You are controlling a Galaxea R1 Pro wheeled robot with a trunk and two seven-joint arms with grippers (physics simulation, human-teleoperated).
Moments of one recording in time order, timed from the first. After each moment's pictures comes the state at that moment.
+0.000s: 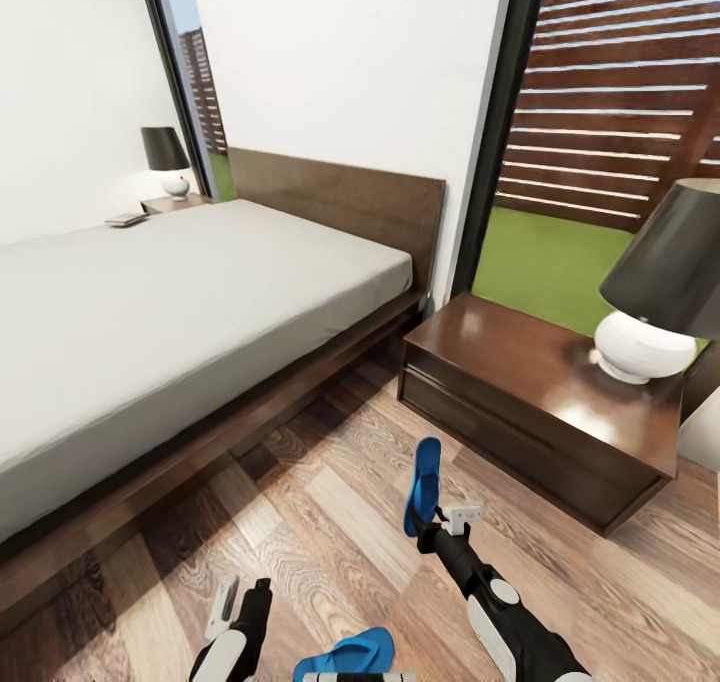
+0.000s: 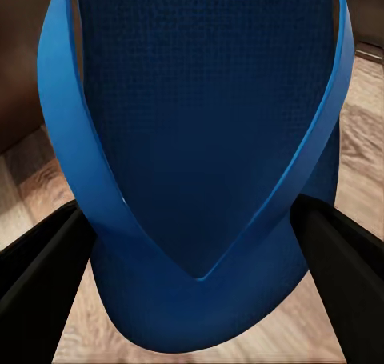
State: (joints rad) left arm -0.28 -0.17 0.13 -0.74 1.18 -0.06 0.29; right arm -0.46 0.02 0.20 -0.59 -0.29 -0.26 0.21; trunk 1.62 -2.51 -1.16
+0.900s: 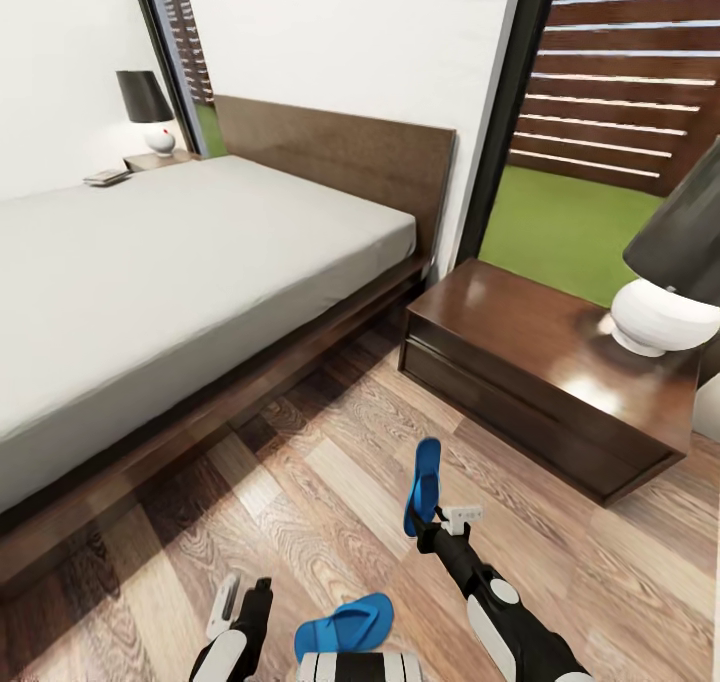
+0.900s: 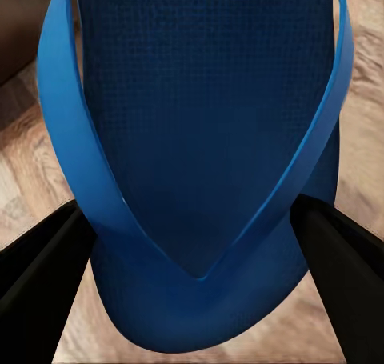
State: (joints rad) left arm -0.28 -0.17 0.13 -0.74 1.18 -0.06 0.29; right arm -0.46 0.02 0.20 -0.59 -0.29 -0.26 0.21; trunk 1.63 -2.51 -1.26
